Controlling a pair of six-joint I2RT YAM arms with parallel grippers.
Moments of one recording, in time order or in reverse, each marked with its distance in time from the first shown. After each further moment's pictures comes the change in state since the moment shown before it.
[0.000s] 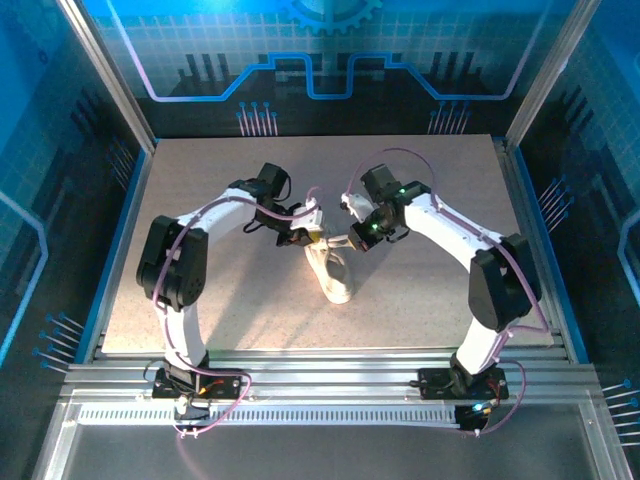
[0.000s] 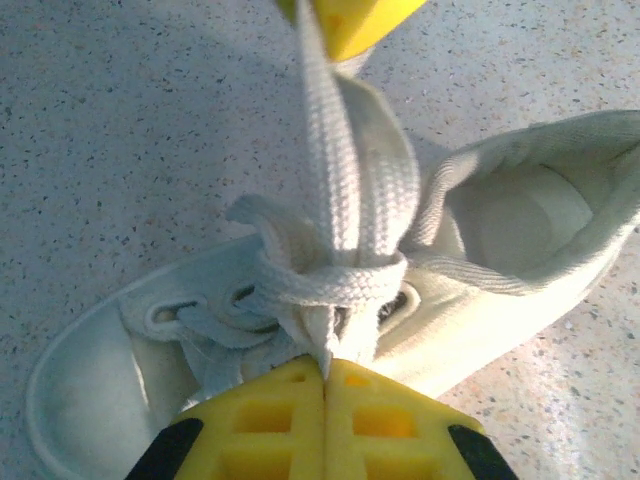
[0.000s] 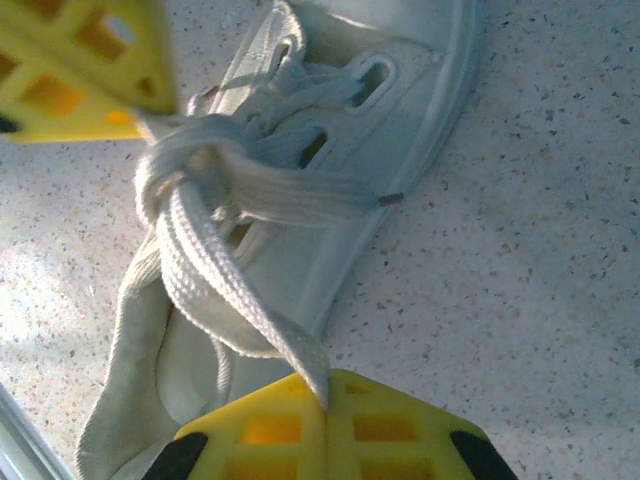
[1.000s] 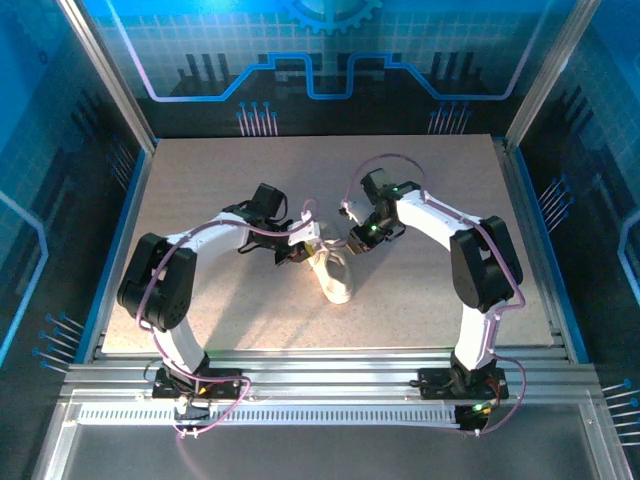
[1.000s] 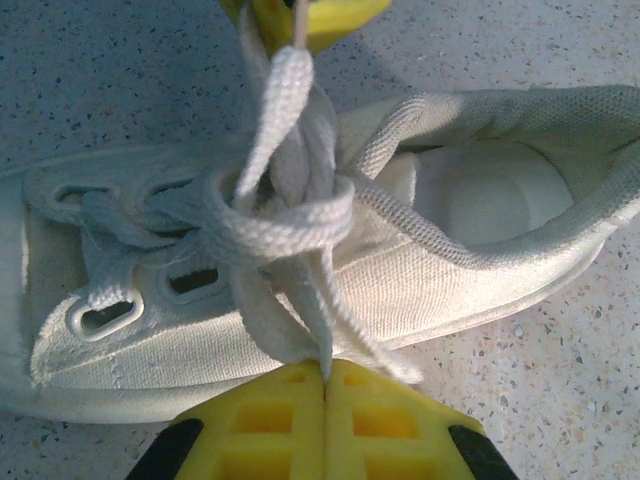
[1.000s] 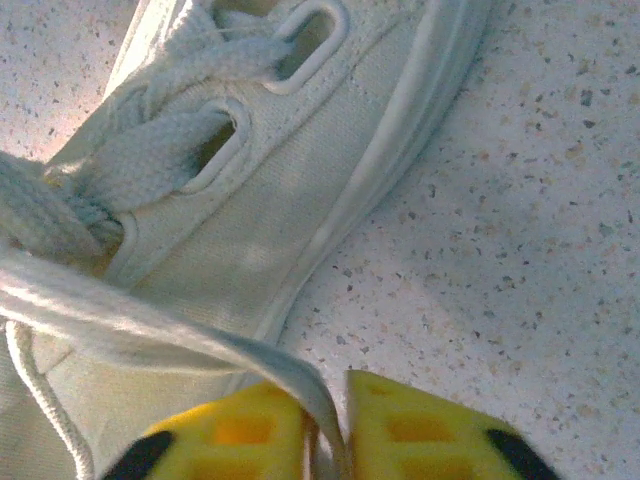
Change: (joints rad) left arm -0.042 -0.158 -0.273 0.214 -0.119 -0.314; right arm -0.047 0.147 0.007 0.039 -0.062 -0.096
